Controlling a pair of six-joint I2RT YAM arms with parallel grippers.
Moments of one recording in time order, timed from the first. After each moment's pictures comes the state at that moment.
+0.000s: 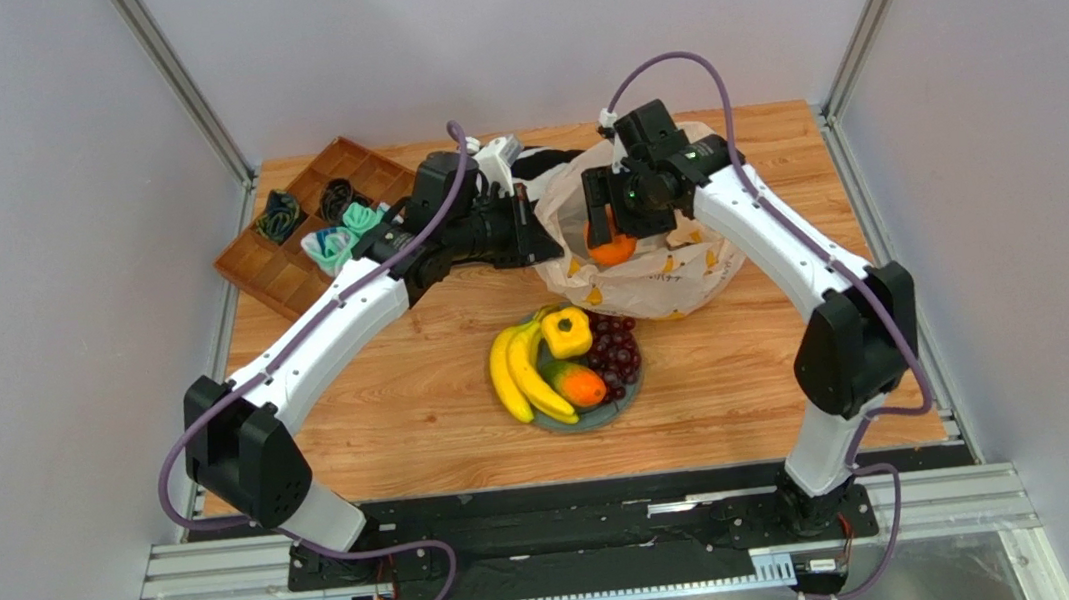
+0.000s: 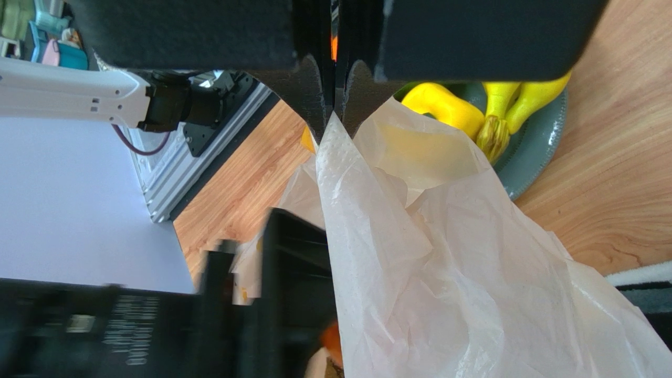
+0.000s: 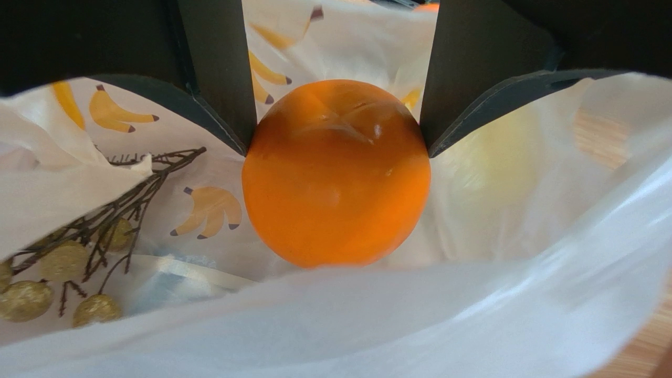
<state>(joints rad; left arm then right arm) -0.61 1.55 1.41 -0.40 0.39 -0.54 0.44 1.75 1.67 -0.86 -0.09 0.27</state>
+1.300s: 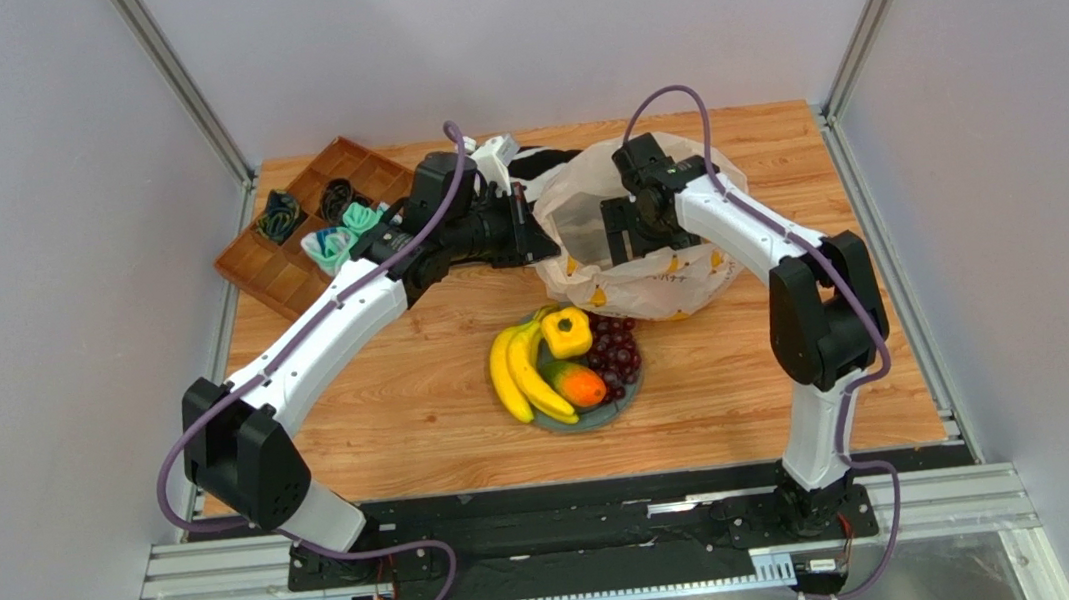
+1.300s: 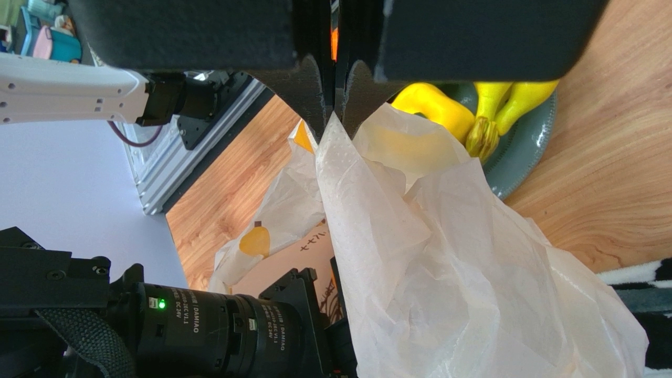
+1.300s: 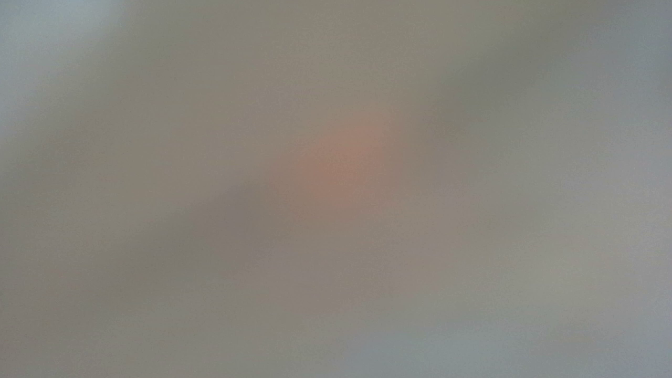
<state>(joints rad) -0.61 1.54 1.41 -0.40 0.36 -0.54 0.39 1.91 1.57 -0.82 0.16 0.28</state>
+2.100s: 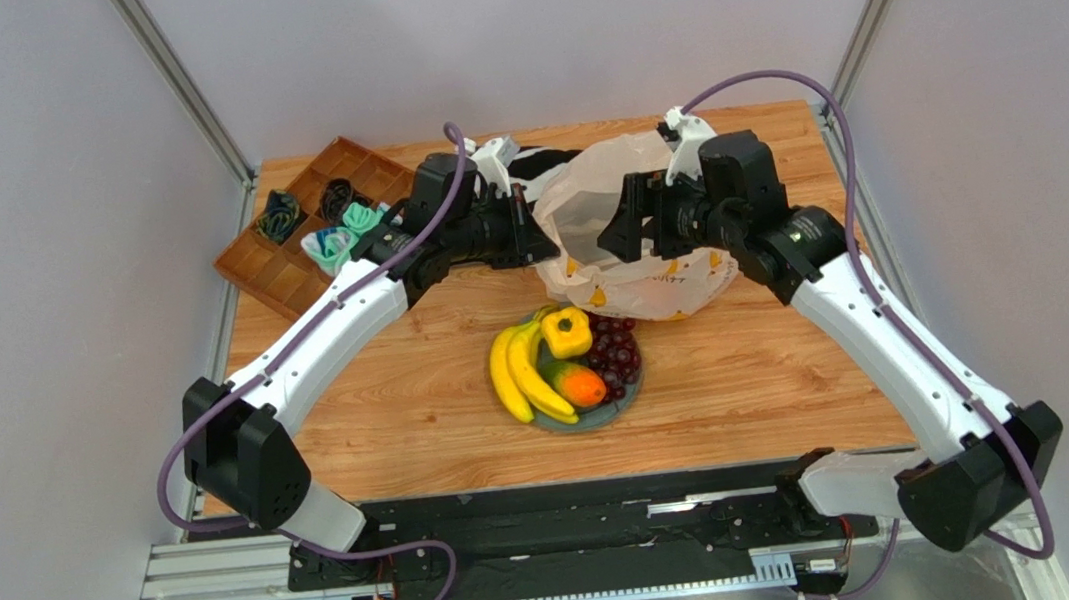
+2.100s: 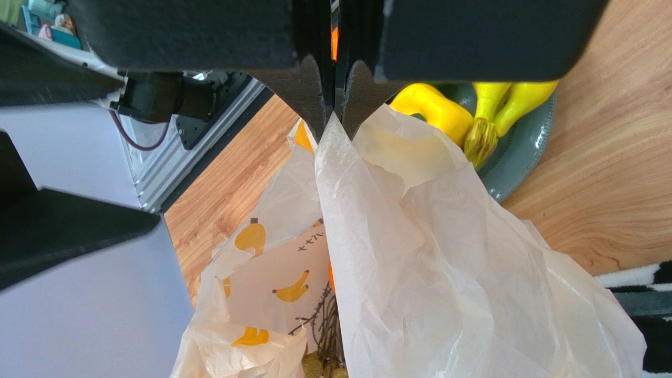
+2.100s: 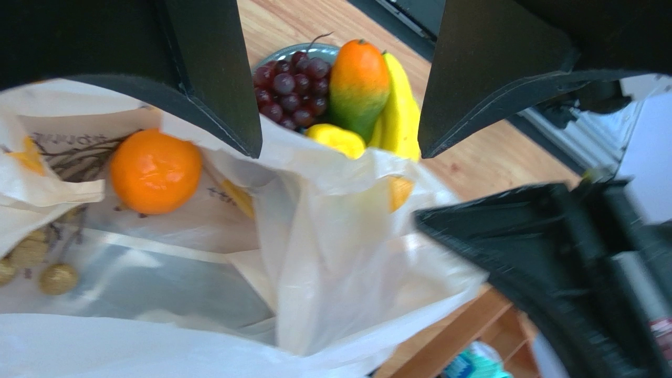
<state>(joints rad) -0.61 1.54 1.40 -0.40 0.36 -0.54 0.47 1.20 1.29 -0.57 -0.24 0.37</state>
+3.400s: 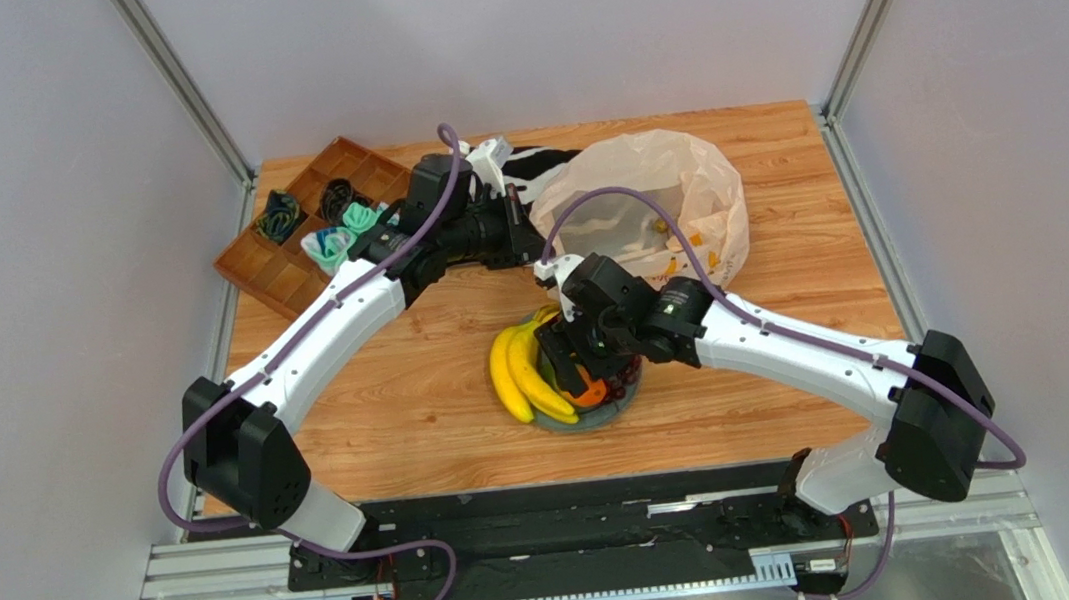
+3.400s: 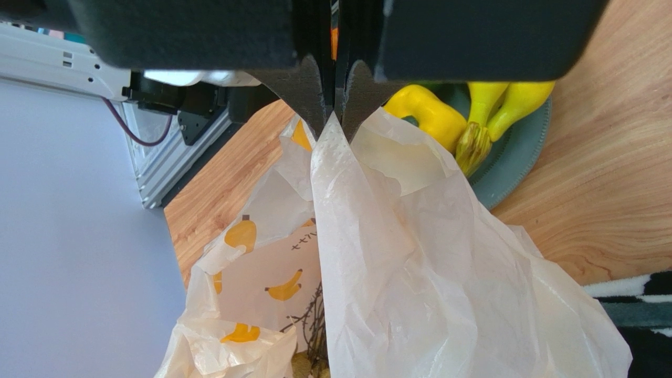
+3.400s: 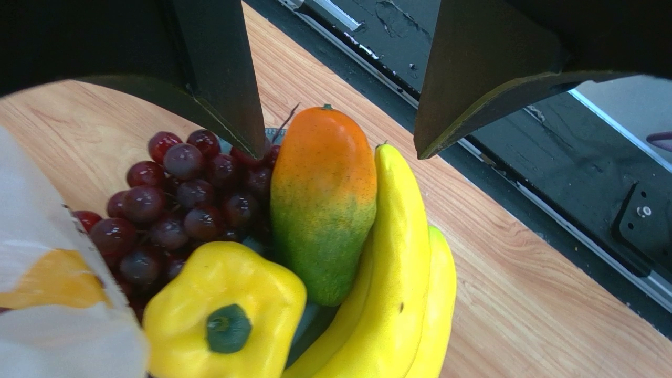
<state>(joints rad) -0.59 1.54 1.39 -0.40 0.36 -0.56 0.91 1.40 1.12 -0.65 -0.01 0.31</state>
